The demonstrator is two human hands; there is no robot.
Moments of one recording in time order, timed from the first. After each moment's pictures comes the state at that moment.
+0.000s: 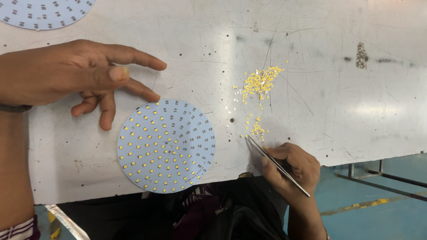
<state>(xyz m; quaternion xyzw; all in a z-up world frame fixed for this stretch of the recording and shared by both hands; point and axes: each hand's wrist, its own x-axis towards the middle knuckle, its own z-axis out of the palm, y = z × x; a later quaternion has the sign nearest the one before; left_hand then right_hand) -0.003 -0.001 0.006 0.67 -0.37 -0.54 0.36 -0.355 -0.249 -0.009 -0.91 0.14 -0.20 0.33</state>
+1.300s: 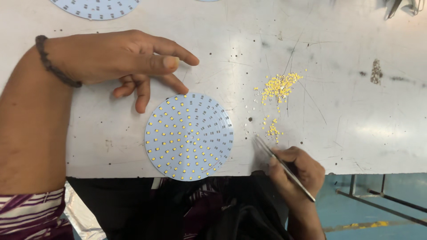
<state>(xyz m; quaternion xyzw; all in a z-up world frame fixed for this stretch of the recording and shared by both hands) -0.013 -0.002 0.024 0.66 -0.39 -0.51 0.39 -0.351 -0.226 -0.006 -0.88 0.17 -0.20 0.39</state>
